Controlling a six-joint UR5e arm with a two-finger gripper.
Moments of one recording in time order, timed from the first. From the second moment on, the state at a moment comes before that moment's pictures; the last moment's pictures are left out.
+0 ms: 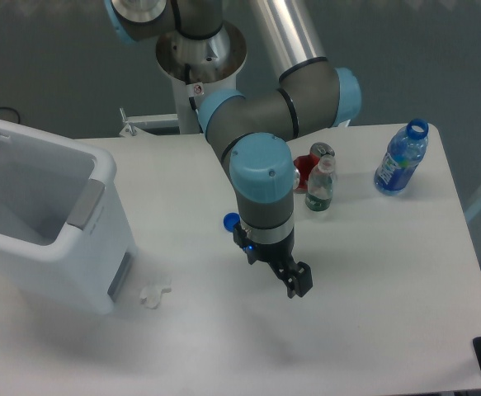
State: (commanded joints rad) arm 2.40 -2.01 -1.50 -1.03 1.61 1.18
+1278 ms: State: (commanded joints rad) arm 2.19 -2.06 -1.64 -0.92 1.60 1.13
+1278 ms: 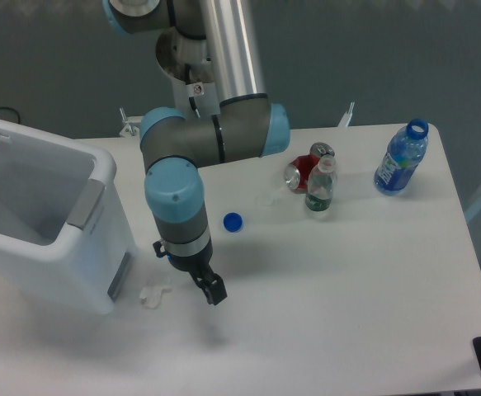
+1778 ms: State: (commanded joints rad) arm 2.11 -2.15 -1.63 -0.91 1.60 1.14
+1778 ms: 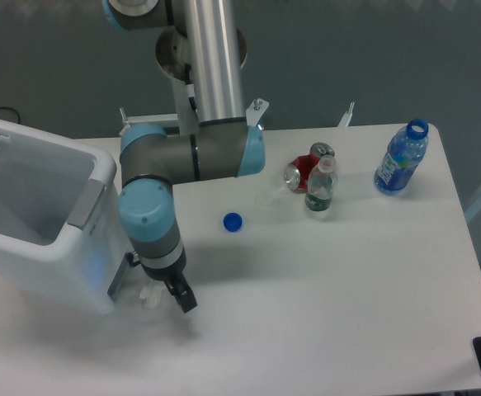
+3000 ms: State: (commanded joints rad) arm 2.09 -2.15 -1.60 -0.92 1.60 1.12
